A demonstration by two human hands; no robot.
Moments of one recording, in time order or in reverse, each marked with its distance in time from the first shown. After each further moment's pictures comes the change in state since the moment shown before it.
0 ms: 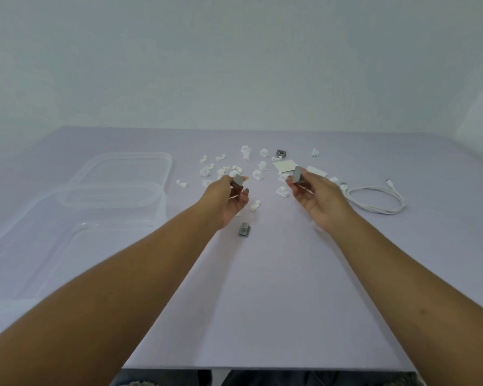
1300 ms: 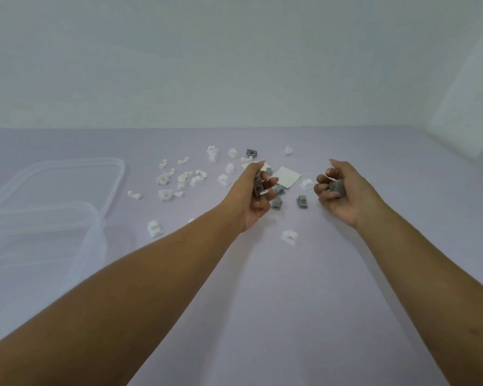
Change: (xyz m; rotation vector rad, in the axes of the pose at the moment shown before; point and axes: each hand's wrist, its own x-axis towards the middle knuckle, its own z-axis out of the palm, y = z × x) left_hand 0.051 -0.044 0.086 0.047 -0.278 -0.125; right_hand 0.039 -0.062 -0.077 0.080 0.124 0.110
